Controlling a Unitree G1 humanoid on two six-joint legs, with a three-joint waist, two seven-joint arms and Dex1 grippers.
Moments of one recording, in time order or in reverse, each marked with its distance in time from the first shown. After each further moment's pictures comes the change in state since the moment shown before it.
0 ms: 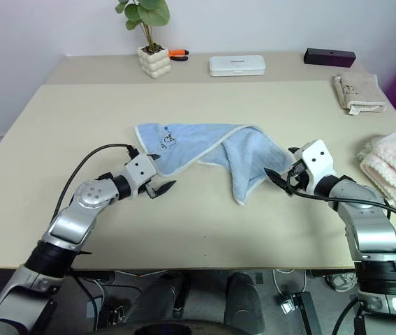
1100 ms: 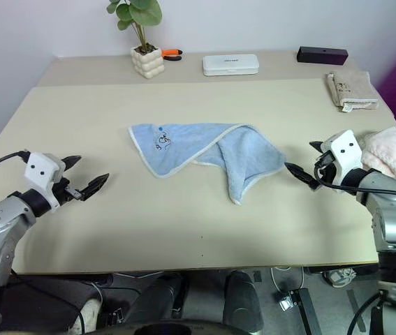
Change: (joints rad) left arm 0.371 0.175 0.534 -0.260 -0.353 0.131 -0.028; right arm -0.049 -0.103 -0.073 0.162 0.038 -0.049 0.117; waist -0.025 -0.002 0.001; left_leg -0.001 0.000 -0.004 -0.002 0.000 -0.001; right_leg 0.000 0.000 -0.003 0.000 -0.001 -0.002
